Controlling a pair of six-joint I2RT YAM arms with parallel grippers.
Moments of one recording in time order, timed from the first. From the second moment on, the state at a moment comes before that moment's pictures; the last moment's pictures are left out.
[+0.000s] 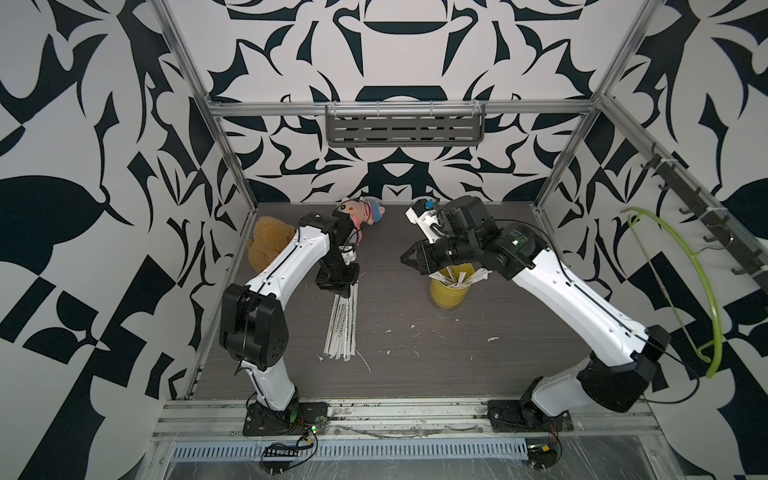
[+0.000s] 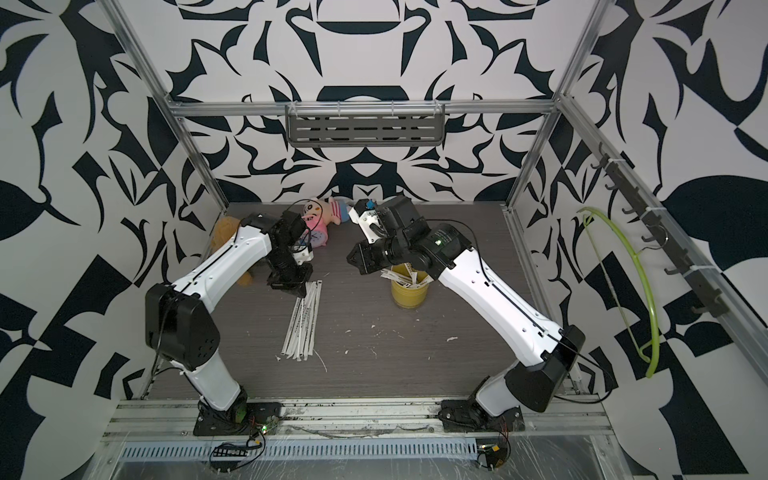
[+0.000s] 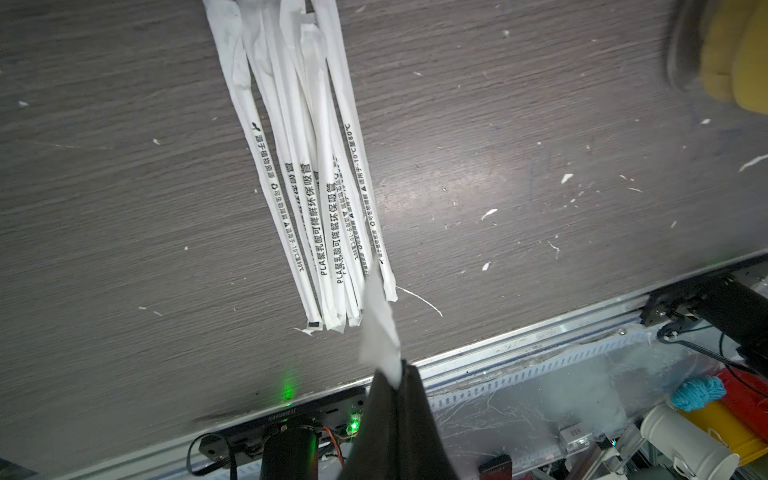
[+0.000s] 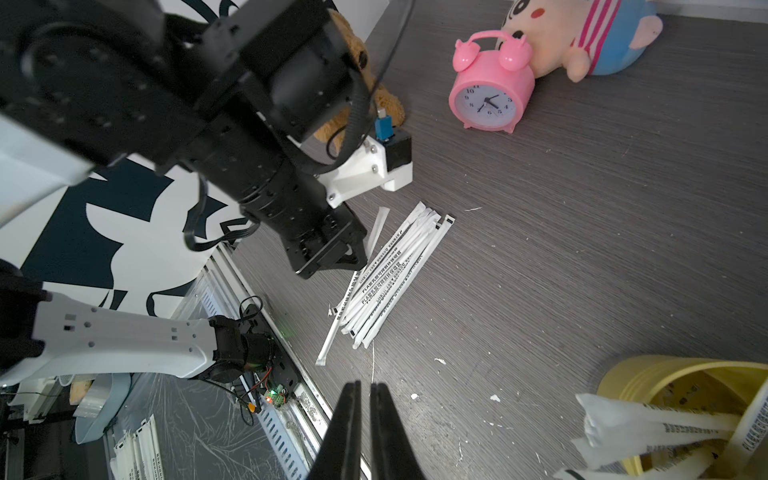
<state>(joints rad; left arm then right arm) -0.40 1.79 1.59 -1.45 0.23 -0.17 0.74 1.49 1.69 -0.91 -0.36 0.37</state>
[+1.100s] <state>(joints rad) -0.33 2.10 1.70 -1.43 0.24 -0.10 0.82 1.65 1.65 -0.88 -0.36 0.40</state>
